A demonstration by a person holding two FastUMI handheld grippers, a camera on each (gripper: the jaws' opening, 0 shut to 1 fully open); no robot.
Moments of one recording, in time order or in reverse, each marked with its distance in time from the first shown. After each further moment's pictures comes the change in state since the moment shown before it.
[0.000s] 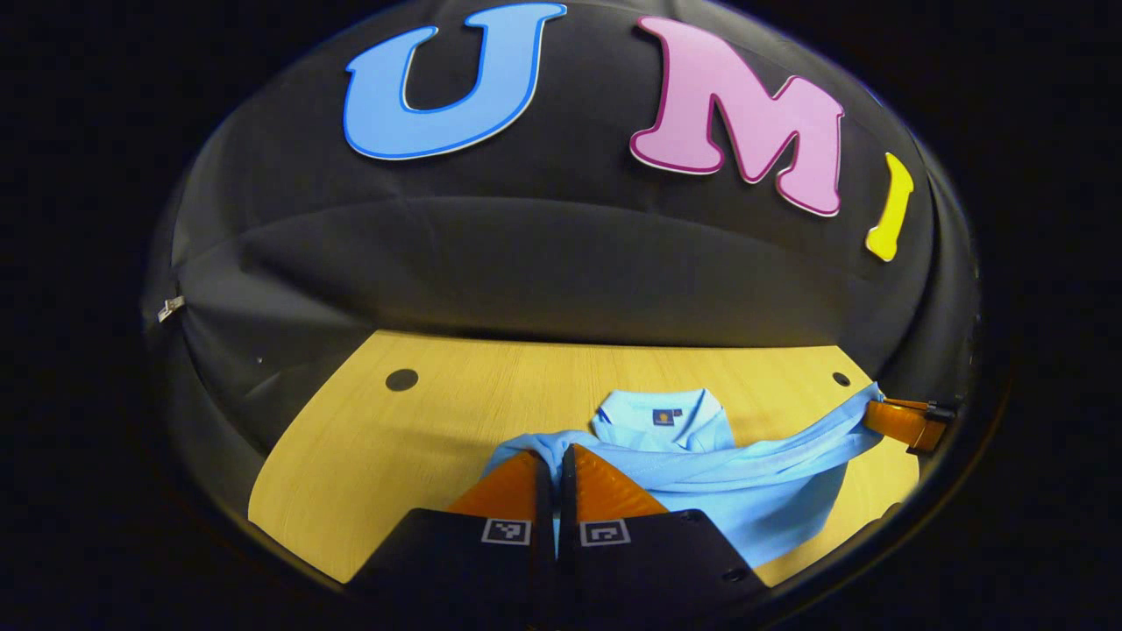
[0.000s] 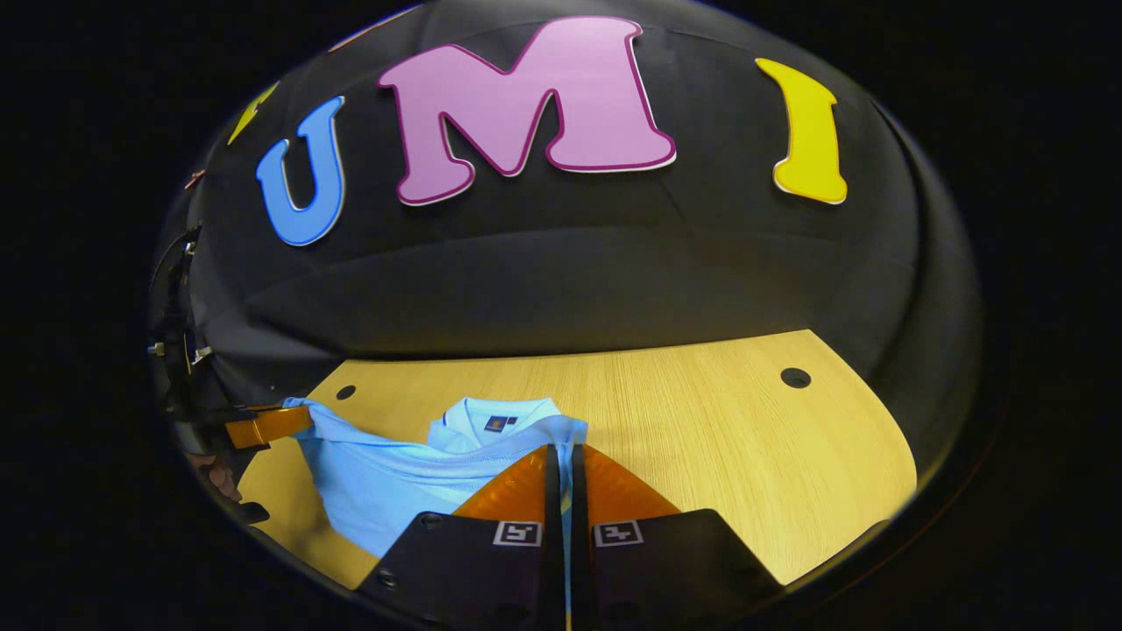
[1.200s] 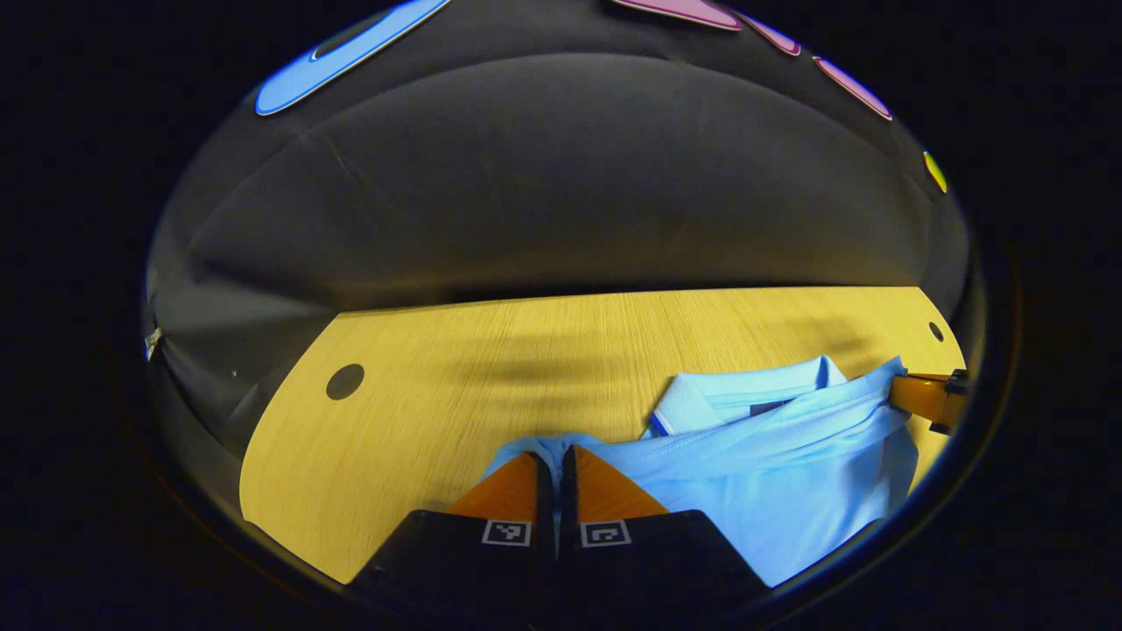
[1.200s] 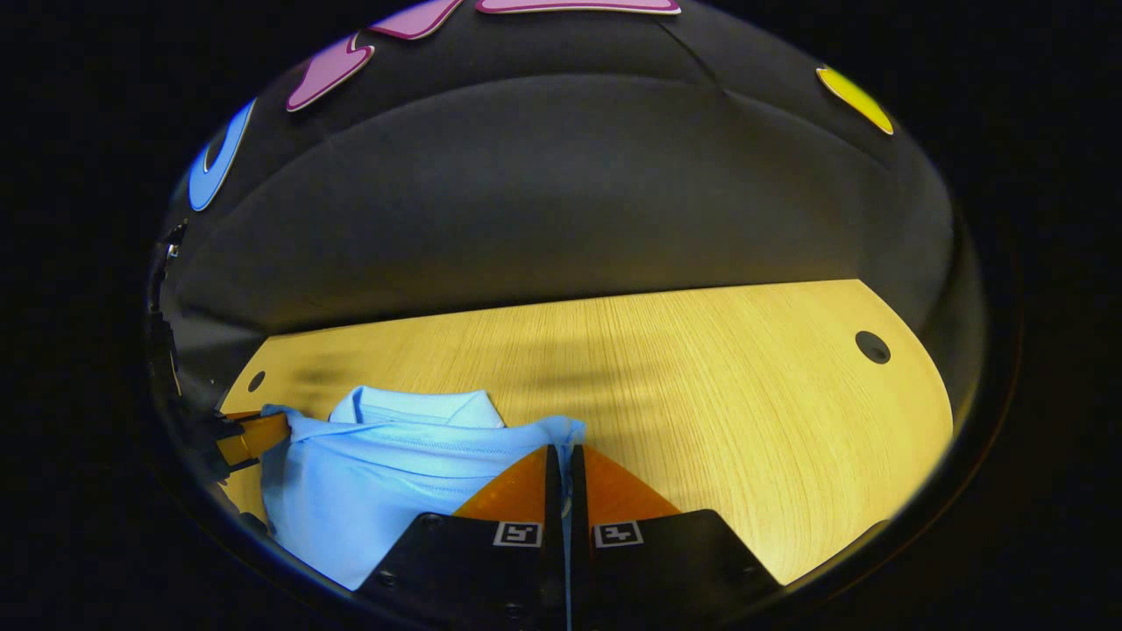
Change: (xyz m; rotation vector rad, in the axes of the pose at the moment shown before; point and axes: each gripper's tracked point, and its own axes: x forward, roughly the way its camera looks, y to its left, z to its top) left arm 0.164 0.003 -0.057 0.105 0.185 0.118; right arm 0.169 -0.030 -0.072 0.017 0.193 -0.082
